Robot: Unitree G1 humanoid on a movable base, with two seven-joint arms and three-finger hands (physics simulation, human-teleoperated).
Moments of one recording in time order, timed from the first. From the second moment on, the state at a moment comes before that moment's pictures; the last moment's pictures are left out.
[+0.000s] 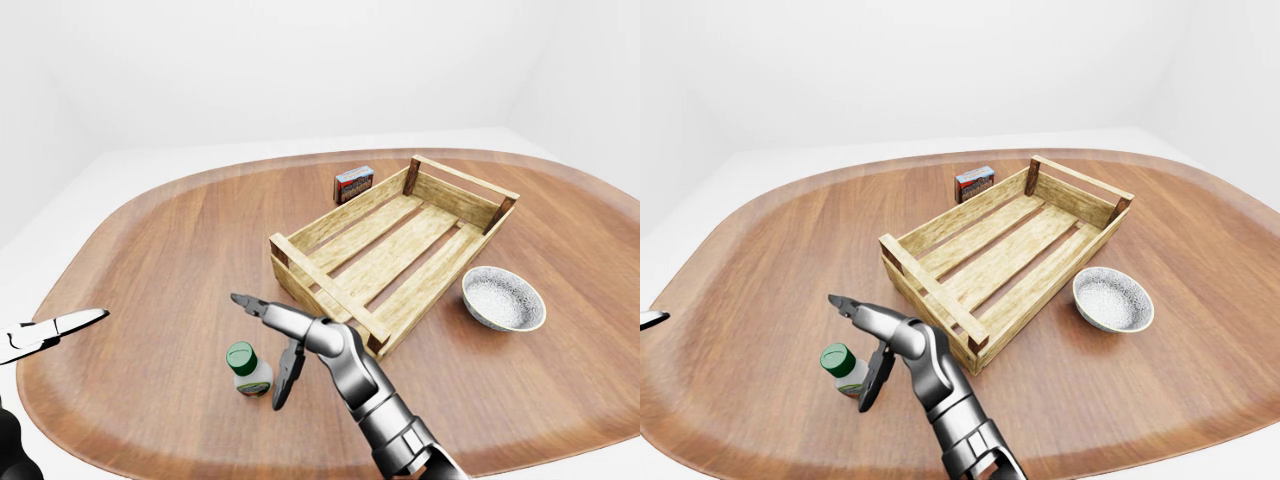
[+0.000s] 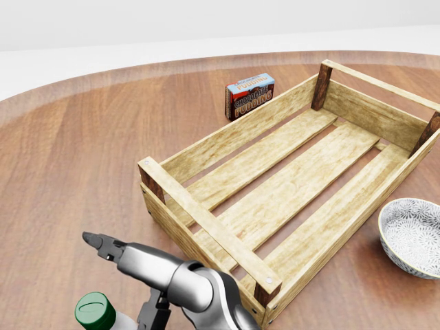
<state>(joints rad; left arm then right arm) 0.03 0.27 0.82 -0.54 -0.31 0.09 -0.15 -0.35 0.27 0.35 0.35 -0.68 0.09 0.59</state>
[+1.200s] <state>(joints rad) 0.04 0.27 0.81 -0.53 -0.32 0.09 -0.15 -0.62 0.35 0.25 0.94 -0.66 0.01 0.58</state>
